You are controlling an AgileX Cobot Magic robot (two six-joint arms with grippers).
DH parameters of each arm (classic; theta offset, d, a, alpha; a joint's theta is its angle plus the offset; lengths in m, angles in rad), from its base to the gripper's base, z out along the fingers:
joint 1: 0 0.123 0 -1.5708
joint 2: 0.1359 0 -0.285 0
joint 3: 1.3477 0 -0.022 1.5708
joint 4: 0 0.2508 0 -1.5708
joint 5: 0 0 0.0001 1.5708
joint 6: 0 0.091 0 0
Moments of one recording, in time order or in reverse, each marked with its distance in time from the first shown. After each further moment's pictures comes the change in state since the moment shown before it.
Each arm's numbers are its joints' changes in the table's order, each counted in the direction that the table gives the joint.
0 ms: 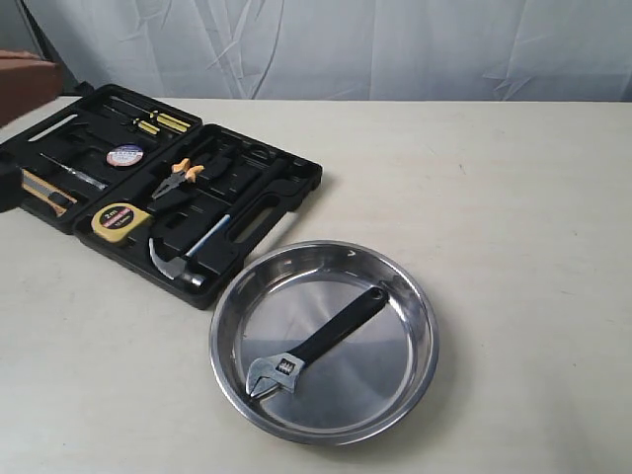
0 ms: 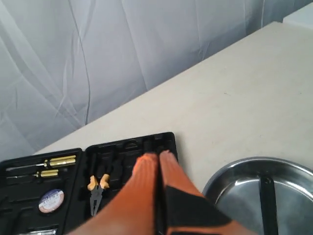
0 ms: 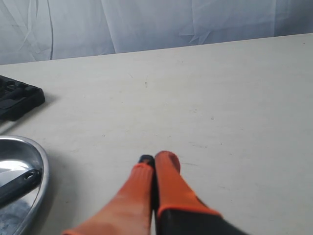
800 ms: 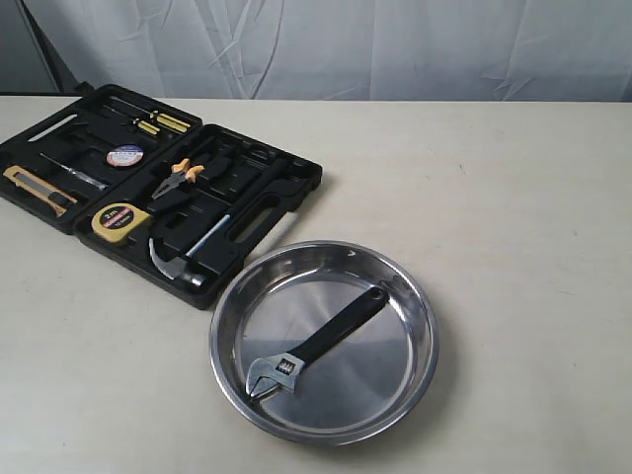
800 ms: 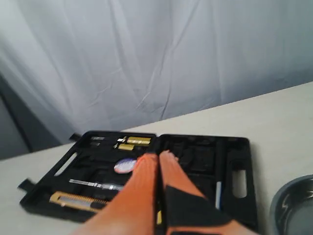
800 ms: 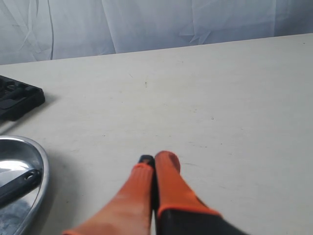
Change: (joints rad) left arm 0.276 -0.435 0.380 0.066 -0.136 -0.116; right arm 0.000 0.000 0.000 0.002 0.000 0.000
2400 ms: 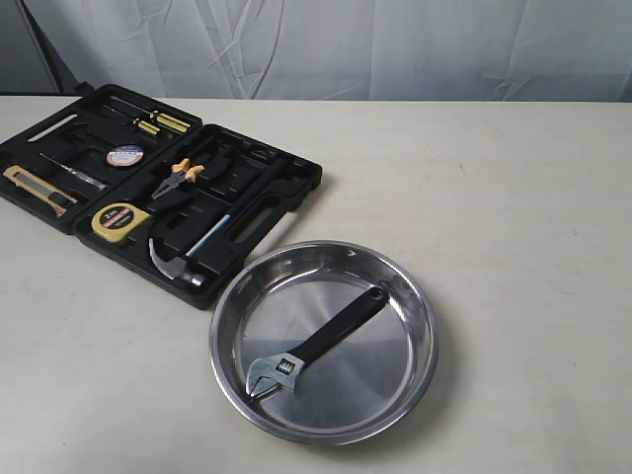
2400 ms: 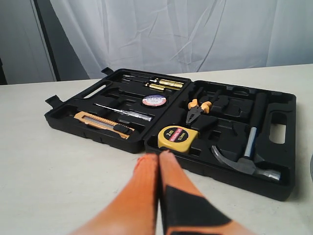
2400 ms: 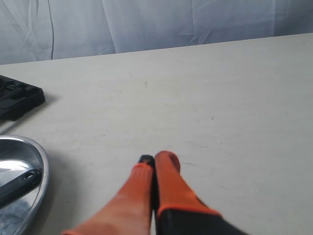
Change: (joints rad) left arm 0.196 -0.301 0.357 -0.088 0.001 -0.005; right arm 0.000 0.000 0.000 0.000 0.000 0.000
